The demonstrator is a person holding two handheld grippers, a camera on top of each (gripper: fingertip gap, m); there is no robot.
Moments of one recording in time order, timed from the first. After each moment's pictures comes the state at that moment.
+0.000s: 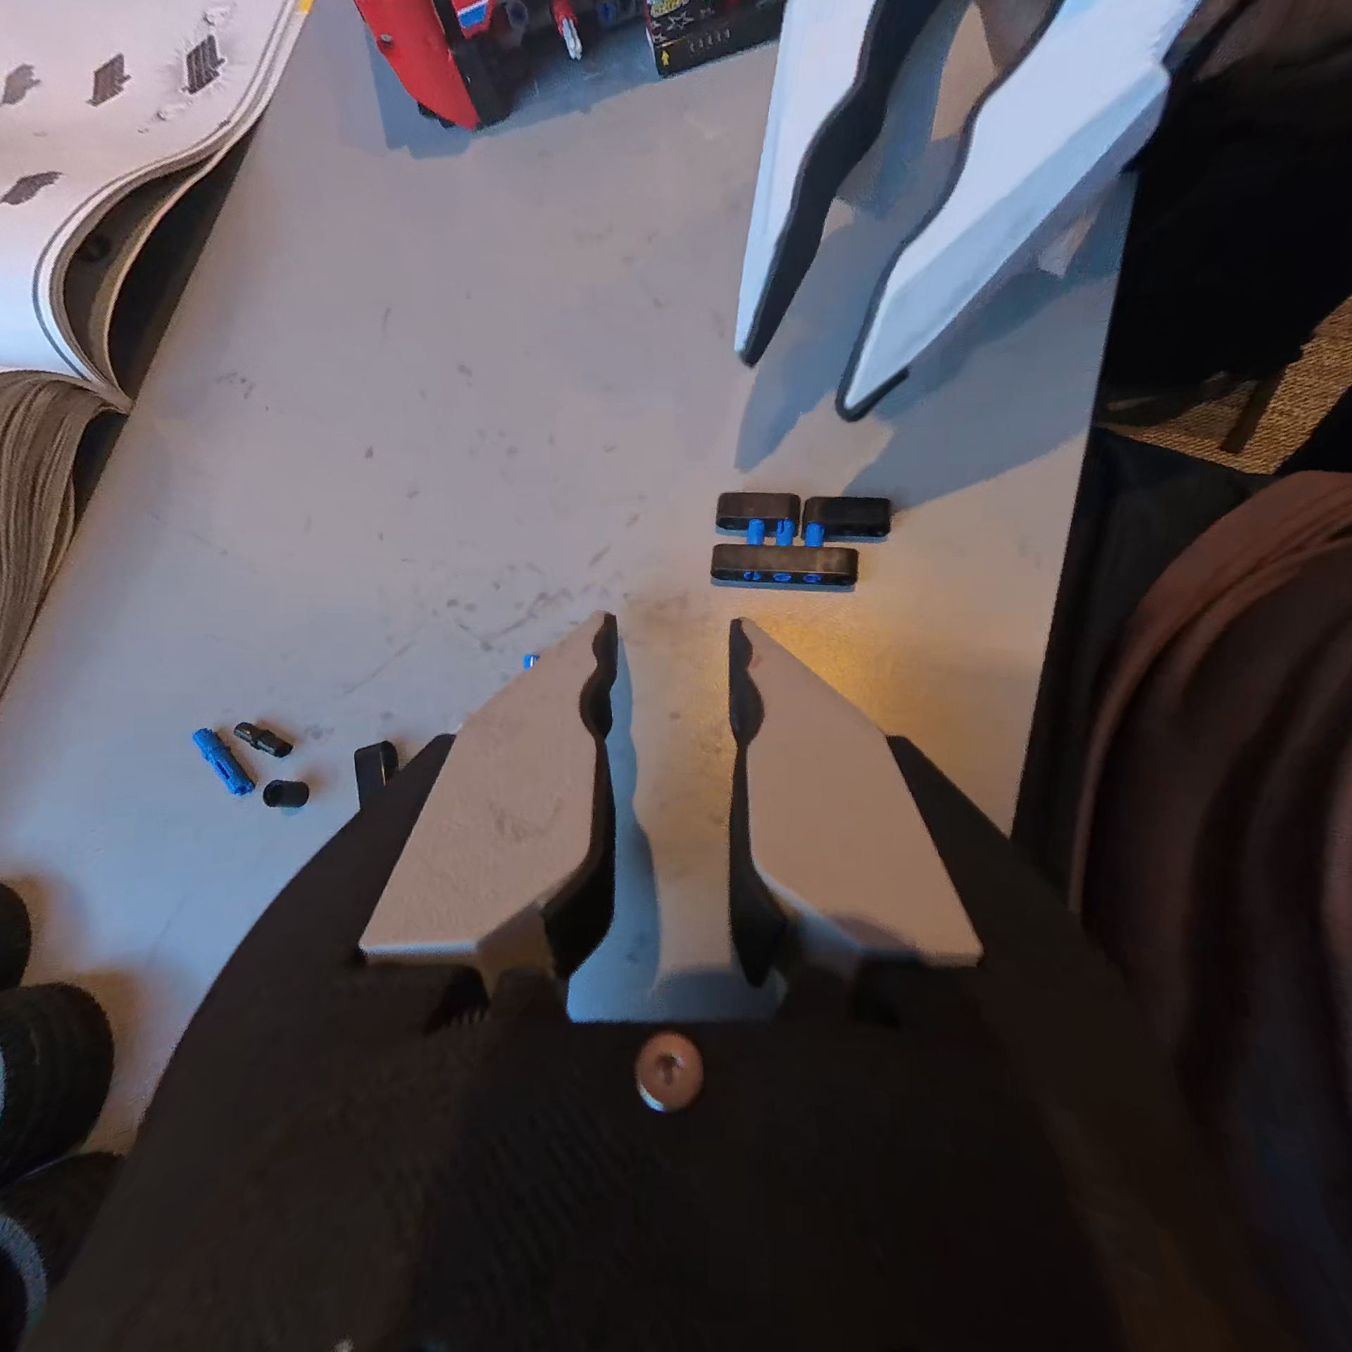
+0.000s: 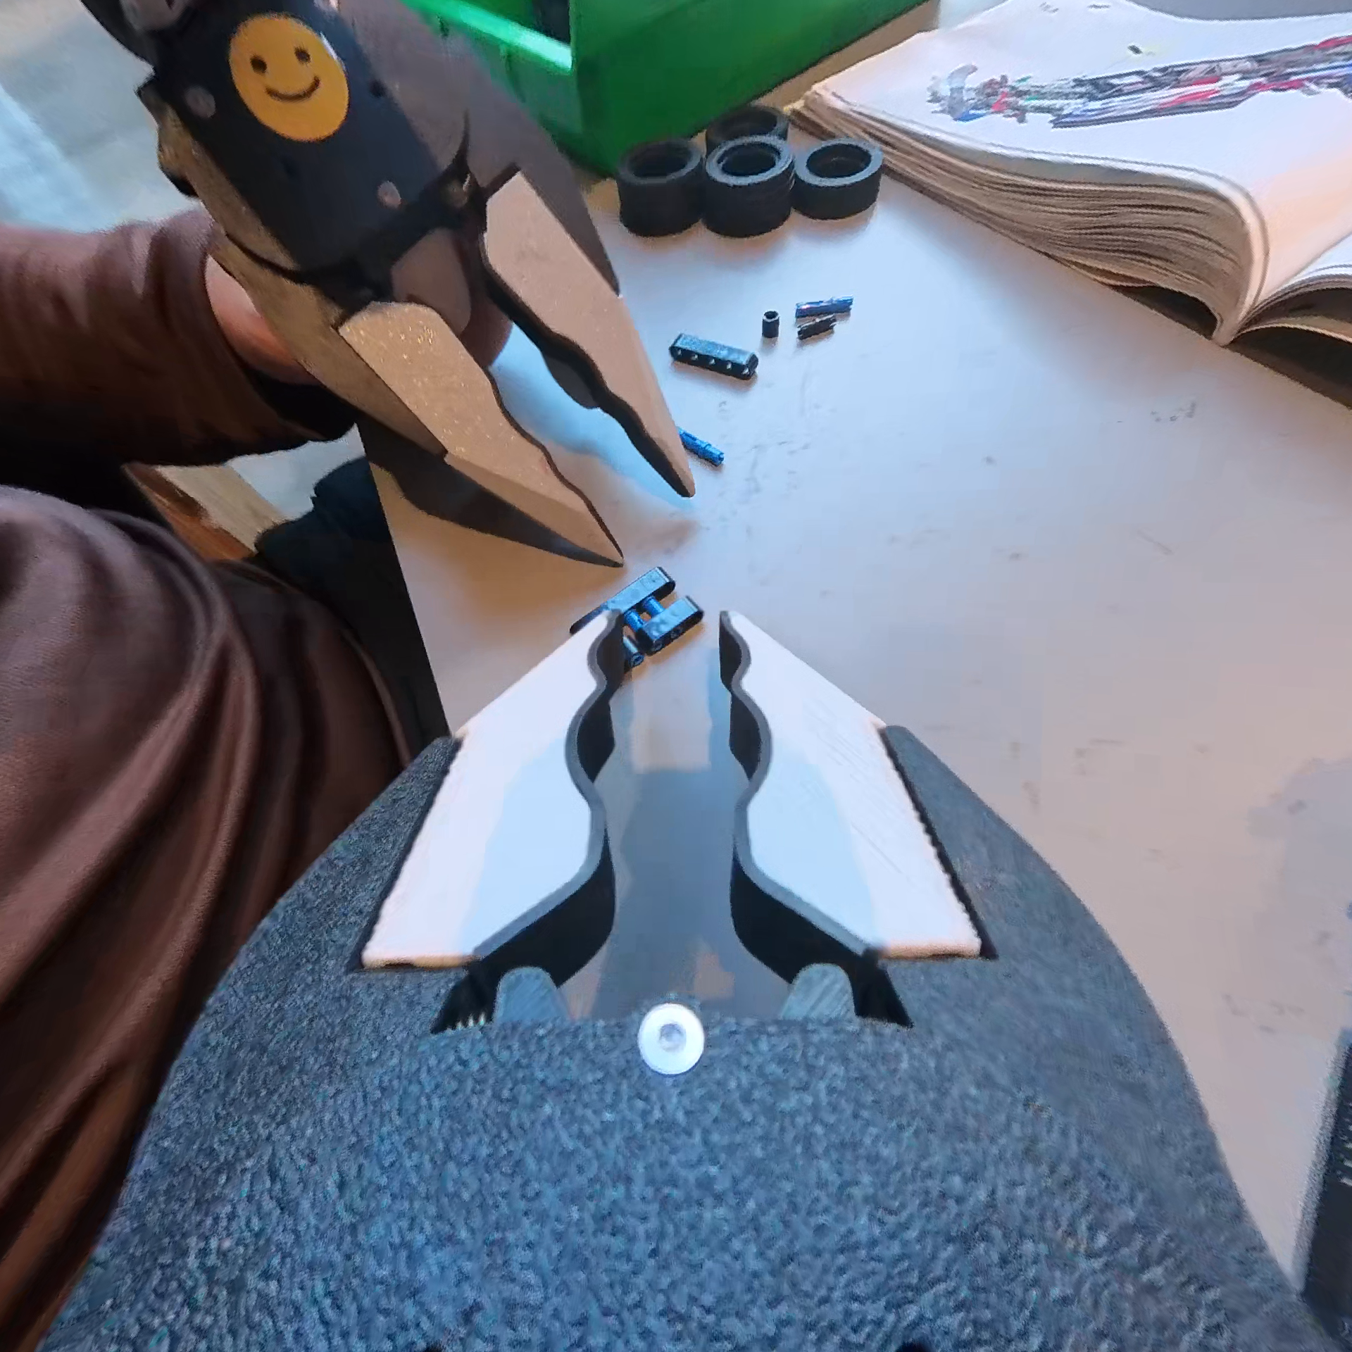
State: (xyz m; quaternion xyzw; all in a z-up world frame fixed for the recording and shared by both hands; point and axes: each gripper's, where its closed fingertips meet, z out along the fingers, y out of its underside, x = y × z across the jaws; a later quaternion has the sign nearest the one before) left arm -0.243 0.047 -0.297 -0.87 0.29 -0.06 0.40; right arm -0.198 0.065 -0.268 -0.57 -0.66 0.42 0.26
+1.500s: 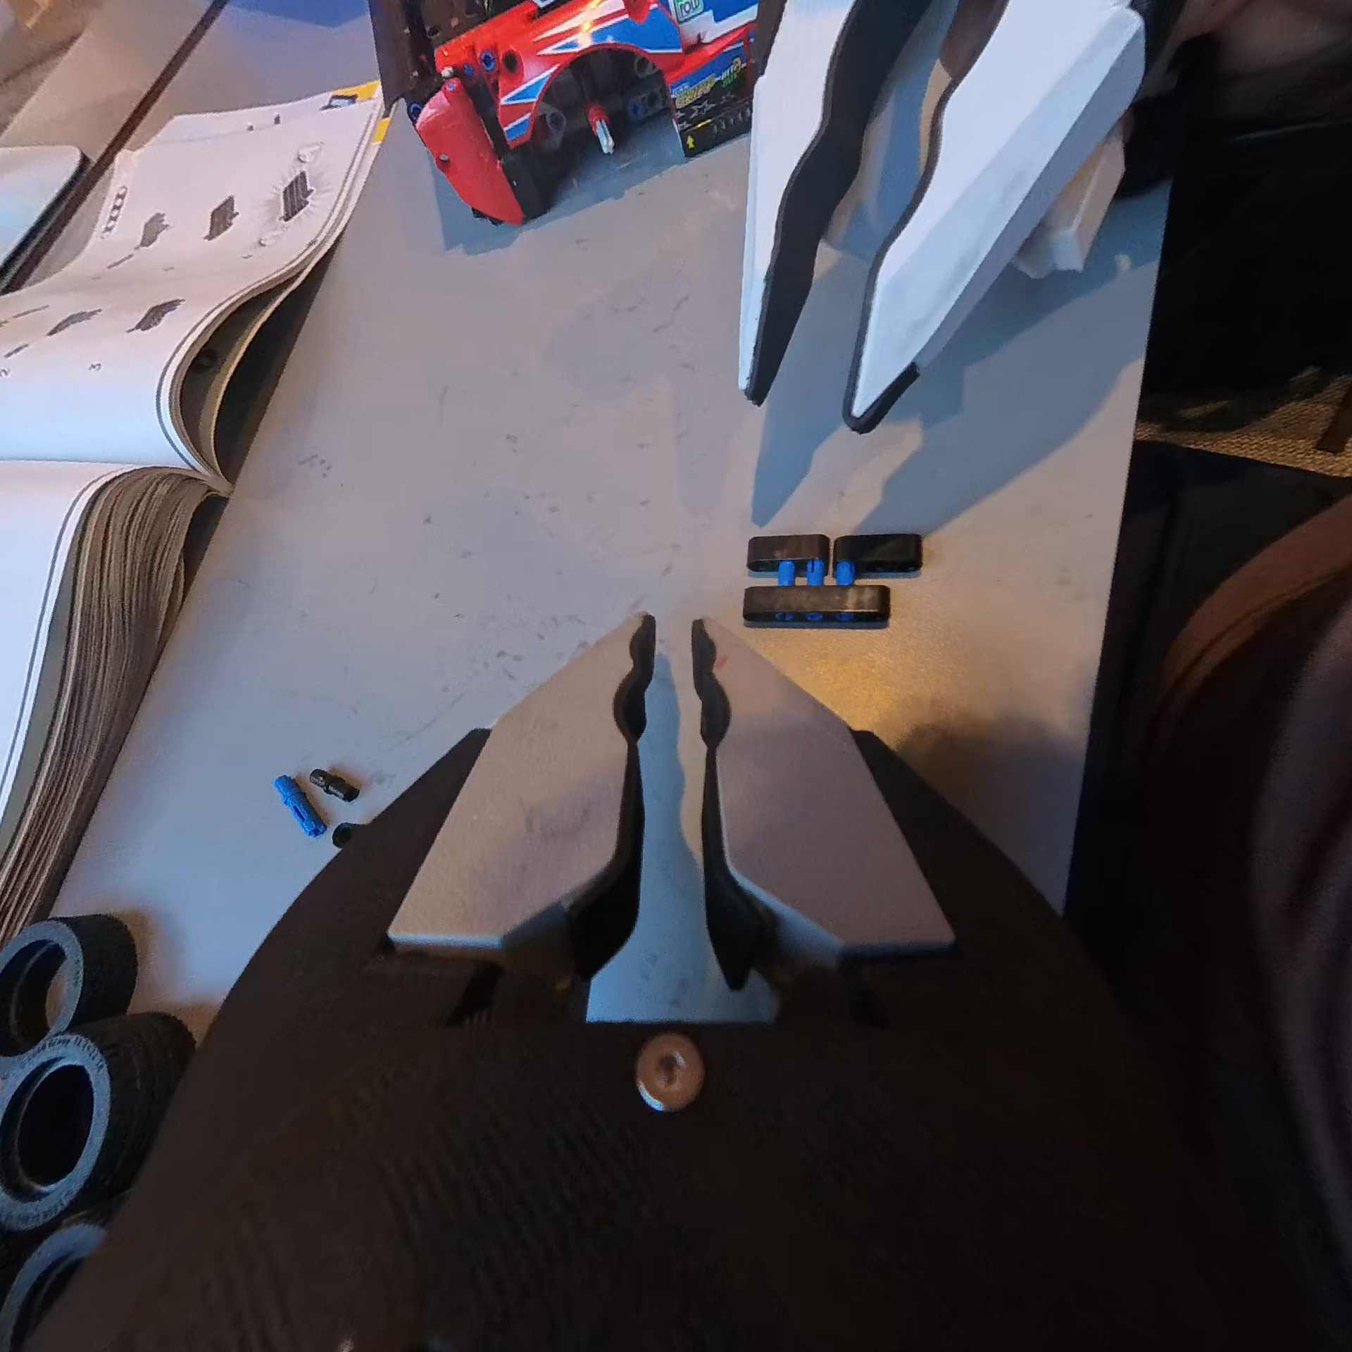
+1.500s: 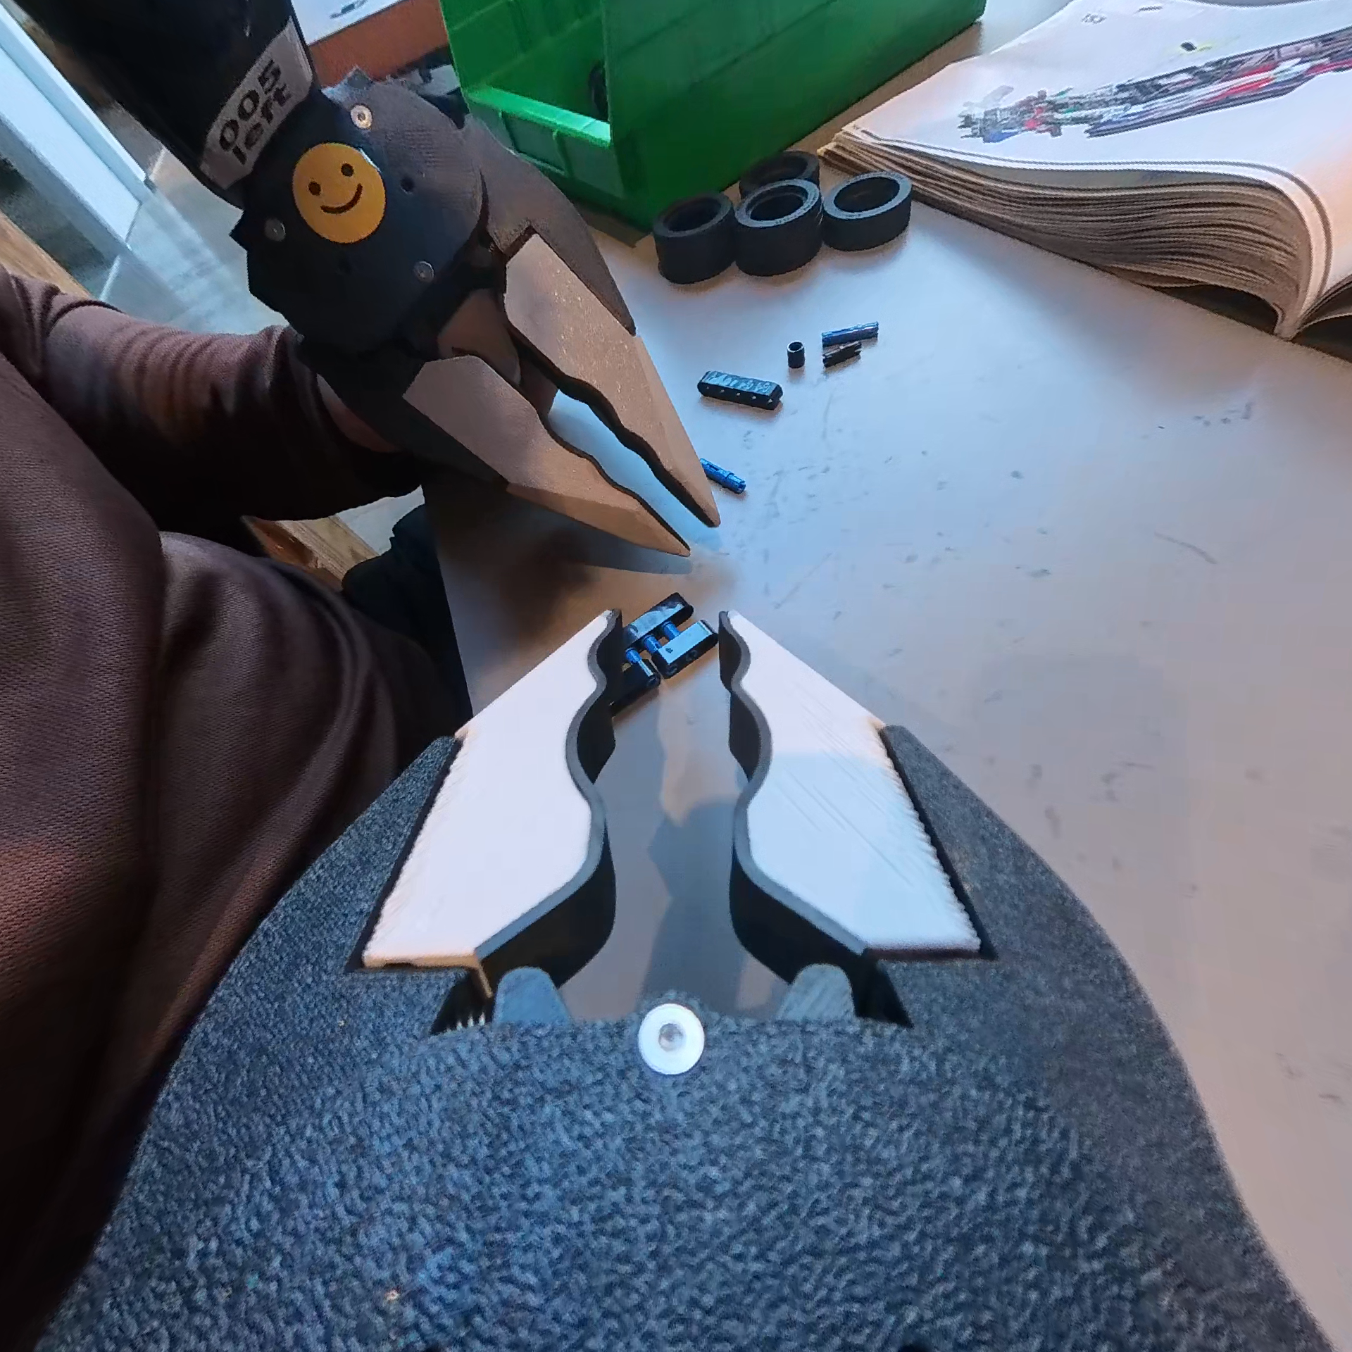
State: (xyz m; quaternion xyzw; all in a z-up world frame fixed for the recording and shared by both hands) left arm -0.243 0.060 -0.288 -0.84 0.31 -0.02 0.44; right arm -0.201 0.065 -0.260 -0.56 -0.64 0.48 0.22
